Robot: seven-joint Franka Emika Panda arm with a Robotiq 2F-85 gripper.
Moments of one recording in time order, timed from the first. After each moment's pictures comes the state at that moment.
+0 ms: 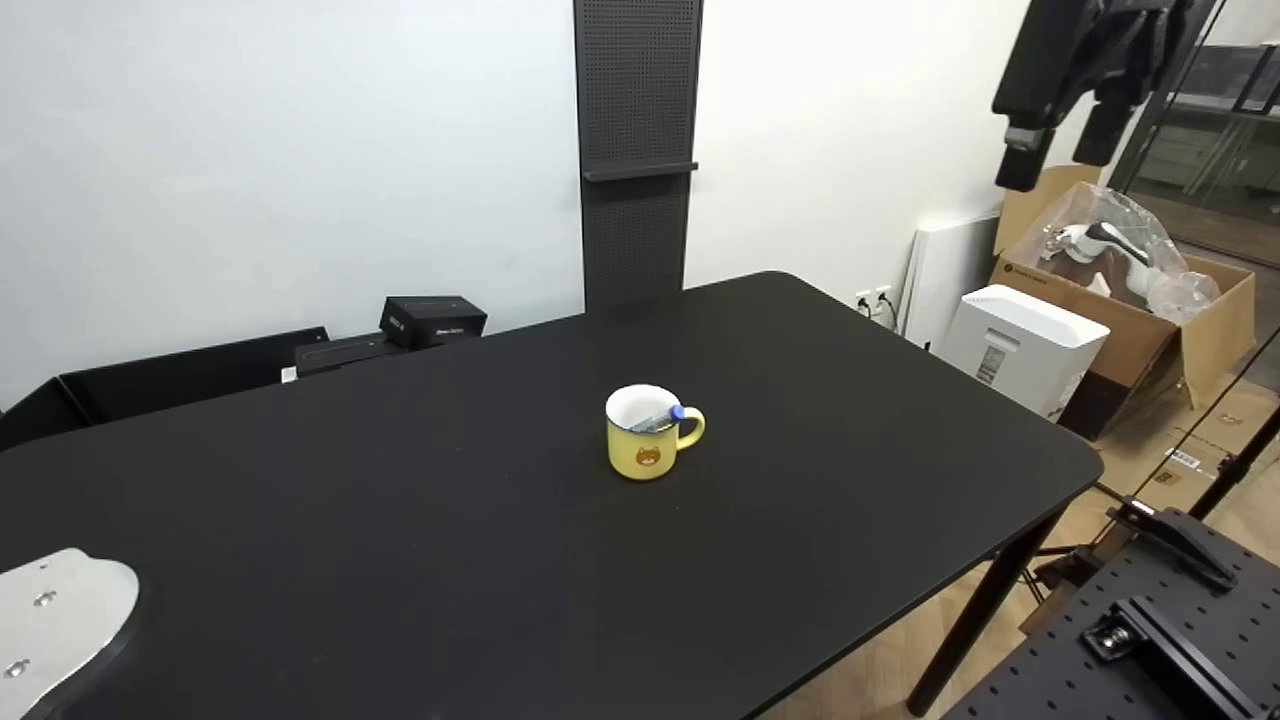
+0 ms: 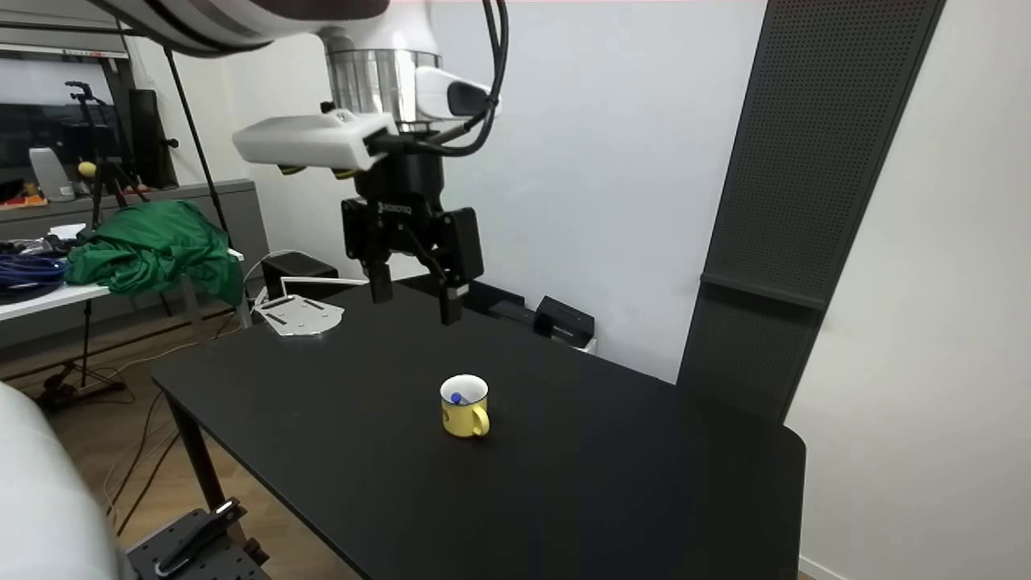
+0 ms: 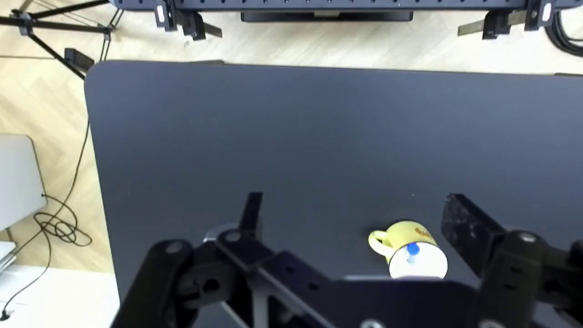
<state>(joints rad) -0.04 -0.84 -0.02 -2.61 -0.09 1.79 -0.03</state>
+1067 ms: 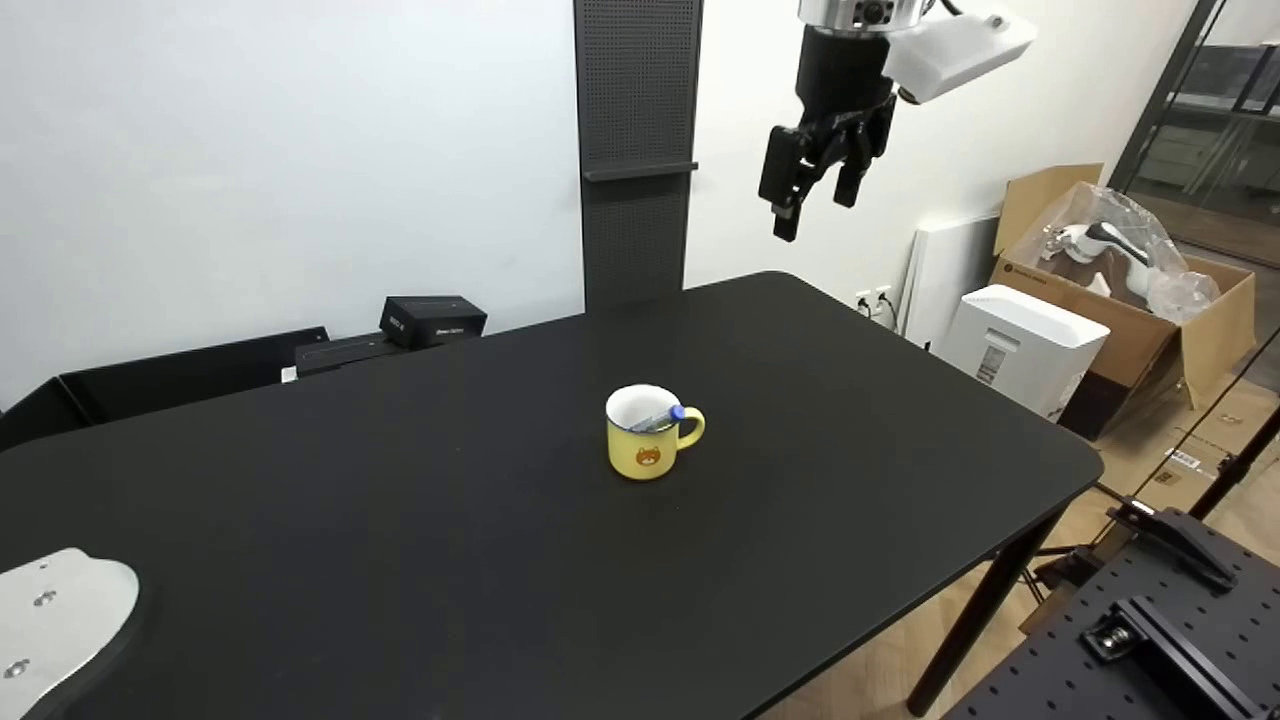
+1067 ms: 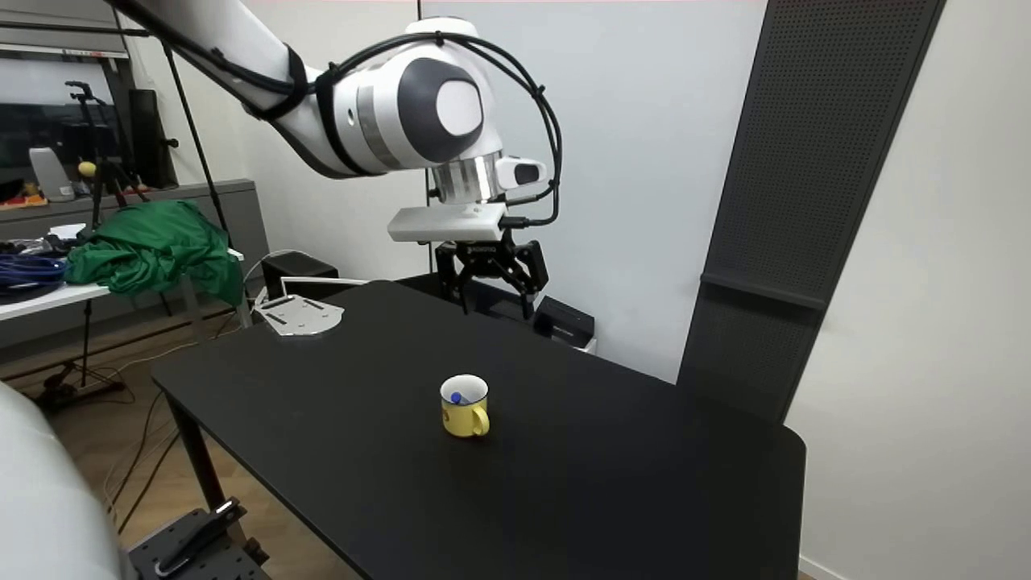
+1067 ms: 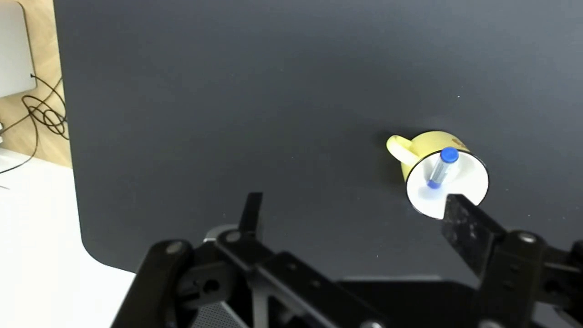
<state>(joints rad) -0.03 -0.30 0.05 -2.47 -0.18 2.30 -0.03</state>
